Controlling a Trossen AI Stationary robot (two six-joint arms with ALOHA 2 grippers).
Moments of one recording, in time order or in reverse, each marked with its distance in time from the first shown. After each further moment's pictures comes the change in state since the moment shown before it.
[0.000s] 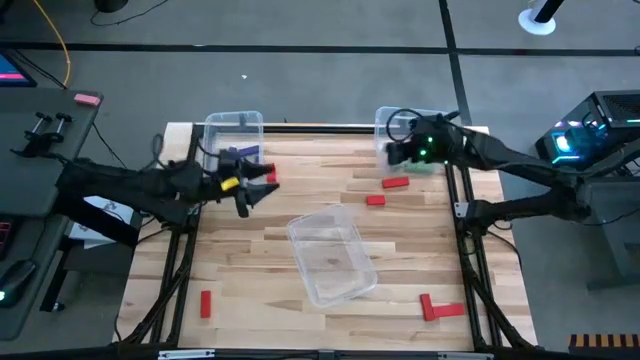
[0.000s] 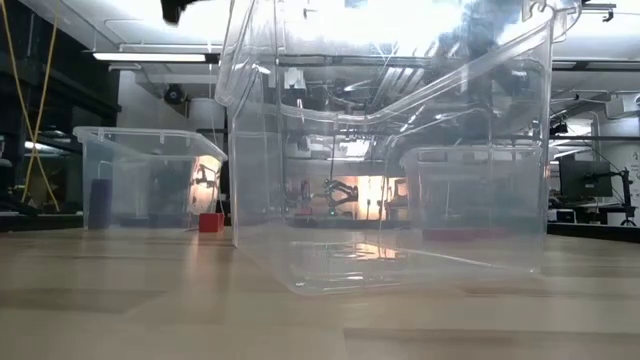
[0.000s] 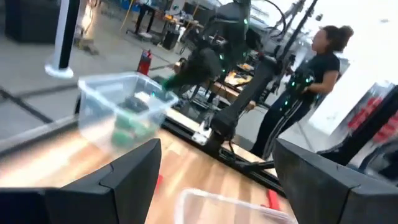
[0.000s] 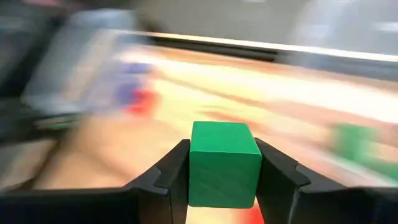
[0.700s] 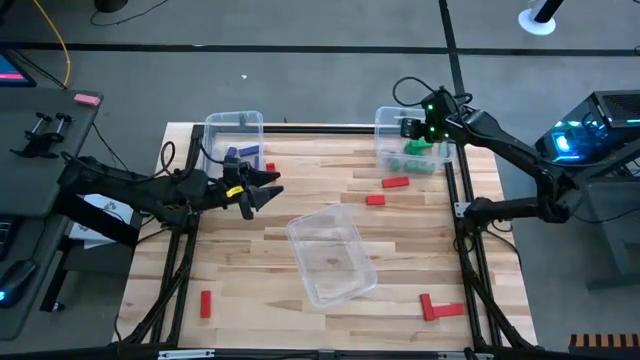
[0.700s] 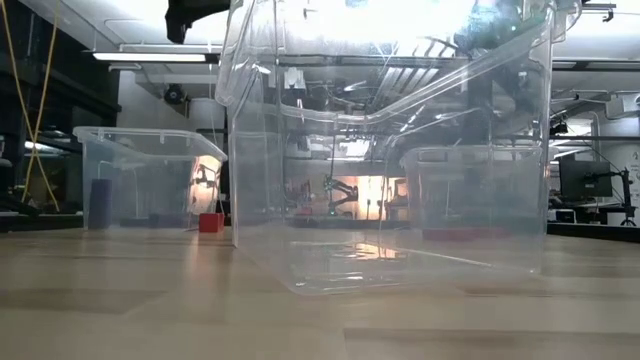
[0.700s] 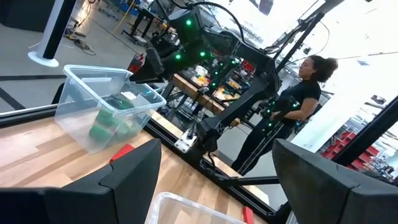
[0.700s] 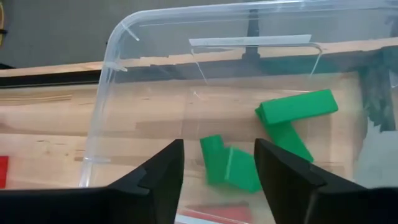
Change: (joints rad) left arm -0.033 0.039 -0.110 0.222 -0.037 -0.132; right arm -0.437 0.125 -0.002 -0.132 -0.045 -0.065
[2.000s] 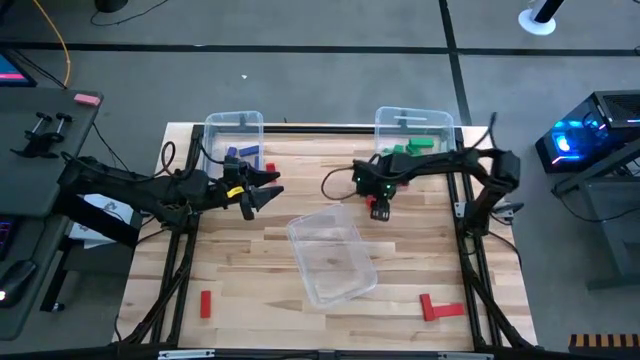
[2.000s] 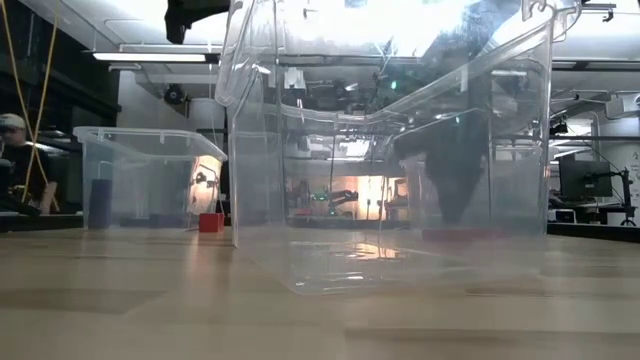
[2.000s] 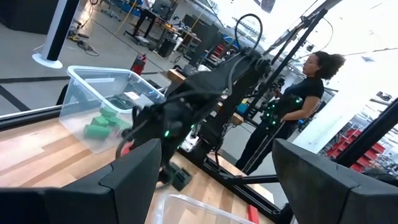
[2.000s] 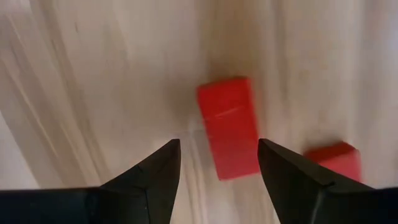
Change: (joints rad) left arm 0.000 0.000 0.000 -0.009 -0.008 0.015; right arm 0.568 0.531 0.000 -0.004 -0.144 -0.811
